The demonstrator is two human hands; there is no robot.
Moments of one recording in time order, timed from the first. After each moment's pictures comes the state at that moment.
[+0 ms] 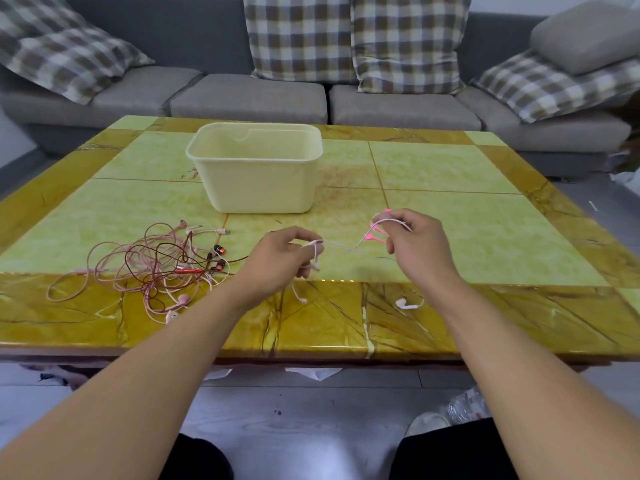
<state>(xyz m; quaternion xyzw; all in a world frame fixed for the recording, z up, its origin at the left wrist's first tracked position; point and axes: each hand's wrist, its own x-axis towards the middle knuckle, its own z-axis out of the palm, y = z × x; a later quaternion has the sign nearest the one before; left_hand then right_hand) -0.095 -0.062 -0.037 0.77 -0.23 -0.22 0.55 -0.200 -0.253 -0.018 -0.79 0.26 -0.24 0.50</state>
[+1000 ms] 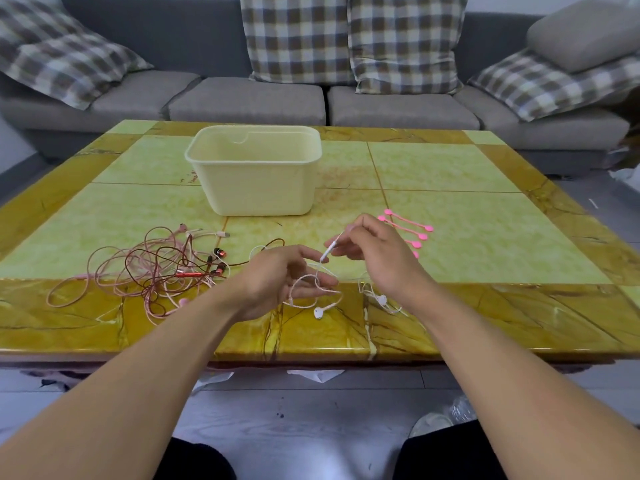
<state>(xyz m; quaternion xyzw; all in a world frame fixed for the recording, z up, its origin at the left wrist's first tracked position) -0.098 -0.053 -0.038 0.62 -0.14 -0.43 0.64 -0.189 -0.216 -0.020 -0.80 0.14 -0.13 0.57</state>
